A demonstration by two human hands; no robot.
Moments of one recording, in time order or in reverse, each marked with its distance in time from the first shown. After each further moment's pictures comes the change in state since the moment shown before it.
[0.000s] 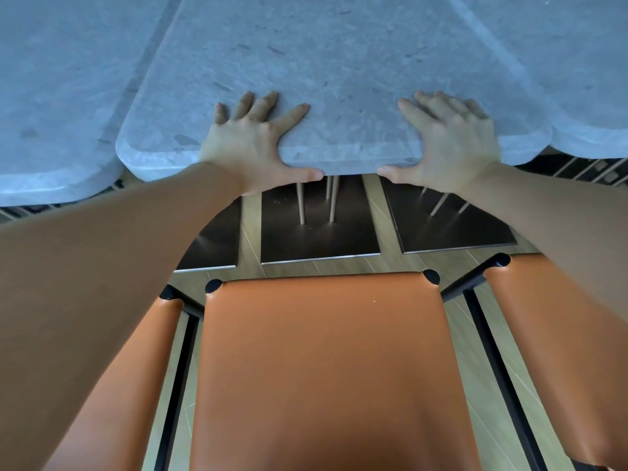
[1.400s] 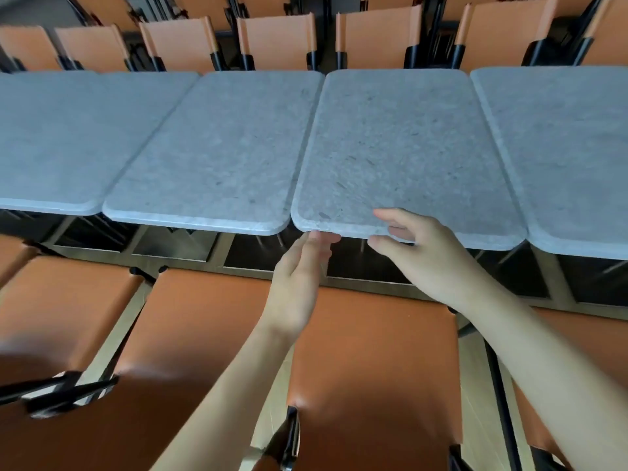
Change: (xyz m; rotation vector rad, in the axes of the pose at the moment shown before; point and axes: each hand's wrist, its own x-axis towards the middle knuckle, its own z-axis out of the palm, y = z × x) left_hand -0.257 0.060 -0.284 -1.416 0.201 -0.638; right_hand -0.154 -0.187 -0.330 0.989 -0.292 0.086
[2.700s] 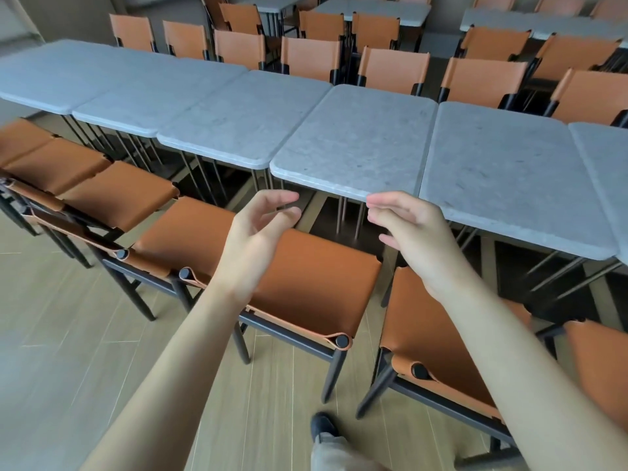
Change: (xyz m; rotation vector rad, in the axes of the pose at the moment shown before) left_hand -0.265 0.025 -0.396 -0.021 0.248 0.194; right_hand -0.215 -0.258 0.263 0.385 -0.046 -0.160
